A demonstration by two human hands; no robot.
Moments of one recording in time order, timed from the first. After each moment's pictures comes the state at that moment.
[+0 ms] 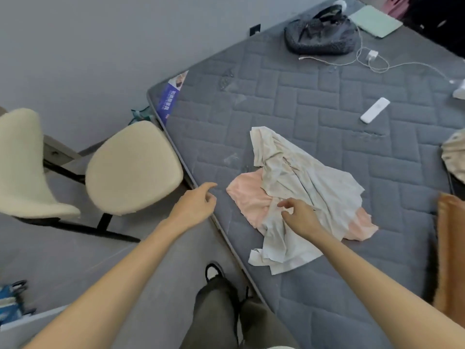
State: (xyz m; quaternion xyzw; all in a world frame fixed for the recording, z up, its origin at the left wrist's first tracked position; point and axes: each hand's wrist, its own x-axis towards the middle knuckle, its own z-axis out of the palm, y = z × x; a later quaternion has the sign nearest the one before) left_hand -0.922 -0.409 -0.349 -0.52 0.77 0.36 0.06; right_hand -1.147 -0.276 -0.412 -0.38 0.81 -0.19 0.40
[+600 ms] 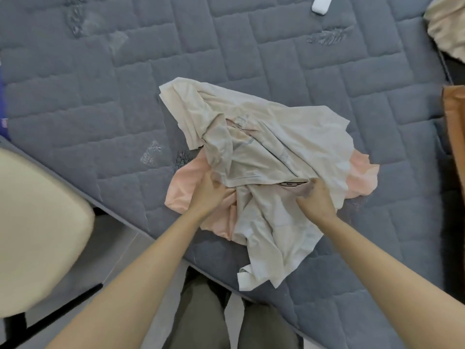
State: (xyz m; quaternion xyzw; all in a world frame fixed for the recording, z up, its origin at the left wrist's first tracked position) left_hand -1.114 -0.467 -0.606 -0.46 0.69 0.54 0.14; right_hand -1.245 -0.267 -0.611 0.00 0.90 -0.18 0.39
